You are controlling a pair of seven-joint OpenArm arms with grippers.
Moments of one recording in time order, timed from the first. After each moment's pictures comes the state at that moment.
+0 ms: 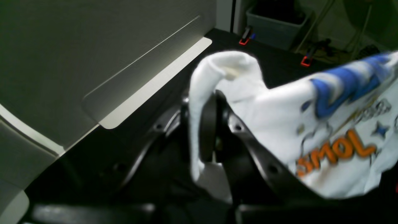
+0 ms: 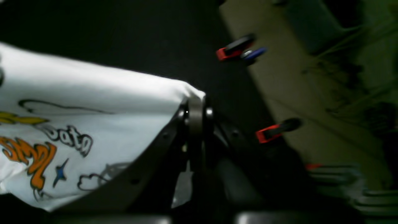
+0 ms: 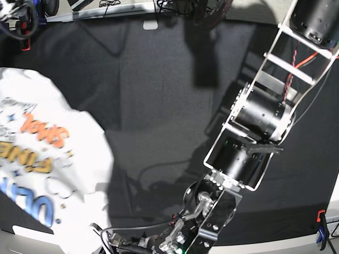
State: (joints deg) left arm -56.1 10.5 28.7 57.4 -27.3 -24.1 32.4; right arm 5.1 40.9 59.7 93.0 27.6 33.2 -68.2
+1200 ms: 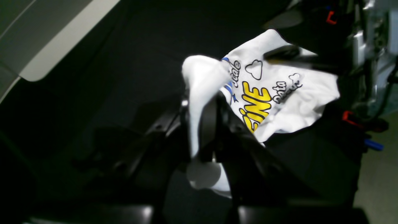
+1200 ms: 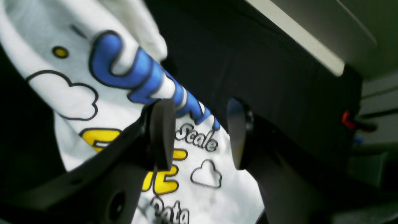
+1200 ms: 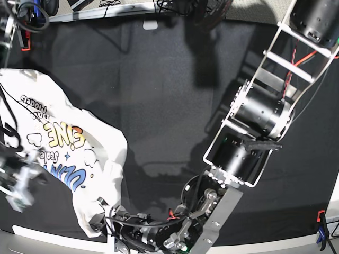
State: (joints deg) left arm -55.0 10.5 28.8 57.4 -39.2 -29.9 53.5; right arm 18.8 40.8 4.8 93.2 26.4 40.0 -53.1
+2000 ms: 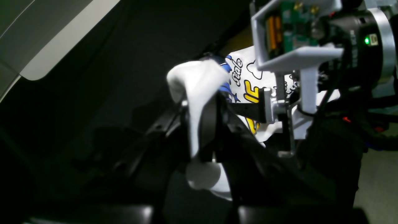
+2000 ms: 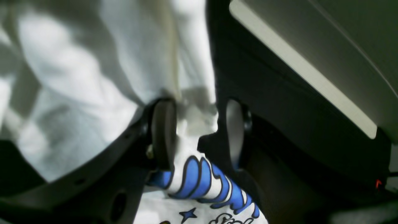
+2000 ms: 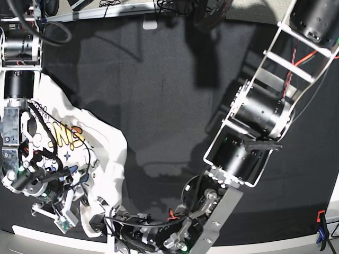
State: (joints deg) left arm -55.0 10.5 28.8 57.4 -39.3 -29.9 53.5; right arm 28.5 28.2 -2.6 83.2 15.2 40.0 -44.2
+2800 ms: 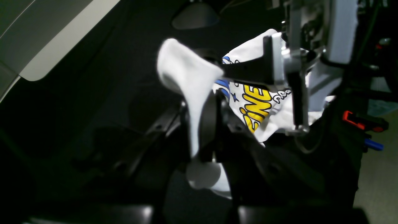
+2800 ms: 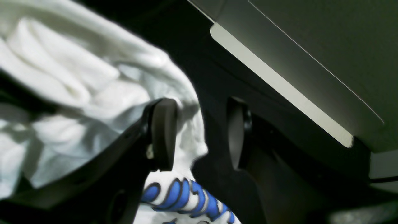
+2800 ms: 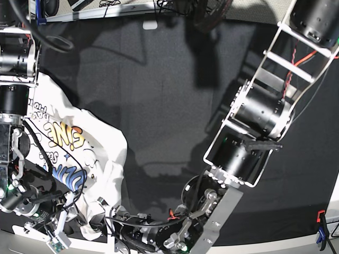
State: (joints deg) left arm -55.0 10.5 28.8 57.4 -39.3 -29.9 53.5; right arm 35.4 28.5 -2.6 83.2 20.0 40.0 -49.5
